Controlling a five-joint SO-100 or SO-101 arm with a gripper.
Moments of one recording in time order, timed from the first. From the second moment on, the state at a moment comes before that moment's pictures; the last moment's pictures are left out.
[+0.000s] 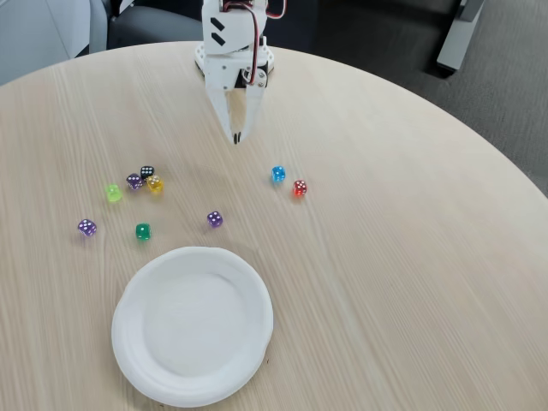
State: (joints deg) arm -3.2 178.7 172.4 65.6 15.0
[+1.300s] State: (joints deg) arm -3.3 135.3 148.9 51.7 24.2
